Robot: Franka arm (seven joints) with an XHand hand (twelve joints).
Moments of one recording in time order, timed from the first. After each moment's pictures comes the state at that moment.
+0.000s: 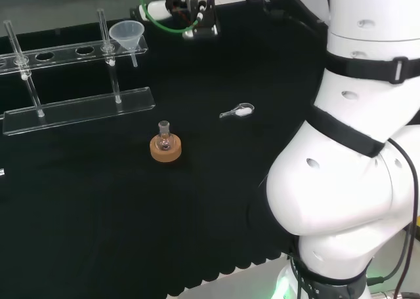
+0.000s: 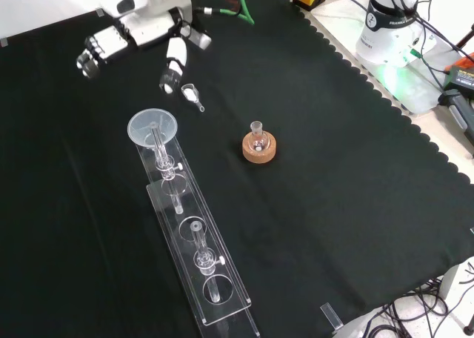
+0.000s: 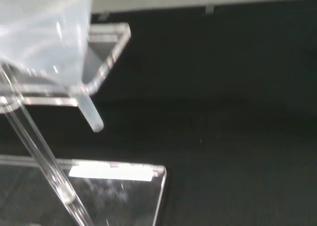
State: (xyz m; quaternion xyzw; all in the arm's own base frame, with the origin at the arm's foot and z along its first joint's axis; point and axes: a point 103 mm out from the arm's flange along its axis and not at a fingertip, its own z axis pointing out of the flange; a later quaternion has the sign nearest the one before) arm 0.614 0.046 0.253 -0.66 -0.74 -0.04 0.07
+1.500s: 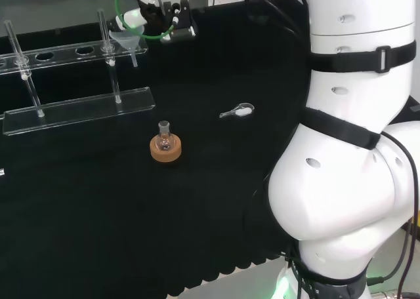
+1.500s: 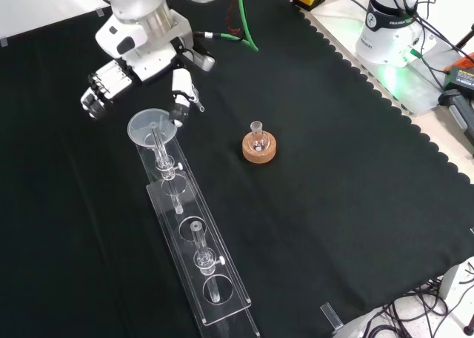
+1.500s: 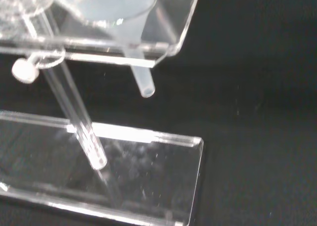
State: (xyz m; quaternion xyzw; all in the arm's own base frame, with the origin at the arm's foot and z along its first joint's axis) arm 0.628 0.100 0.240 -0.64 -0.76 0.02 0.09
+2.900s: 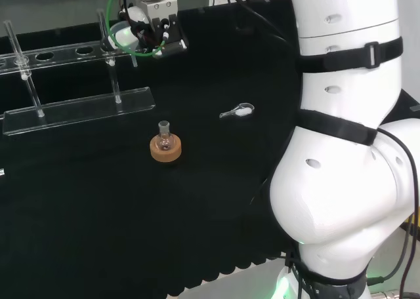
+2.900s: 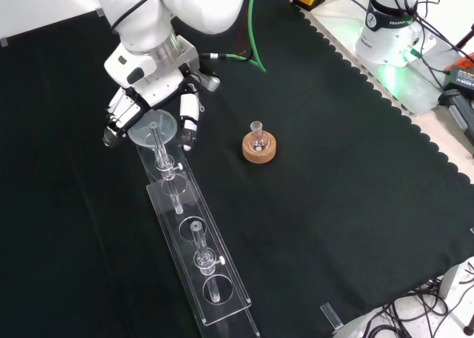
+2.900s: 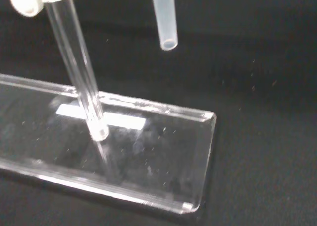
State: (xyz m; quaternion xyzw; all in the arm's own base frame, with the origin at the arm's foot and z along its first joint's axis) arm 0.631 0.121 0.208 -0.64 -0.76 0.05 0.07
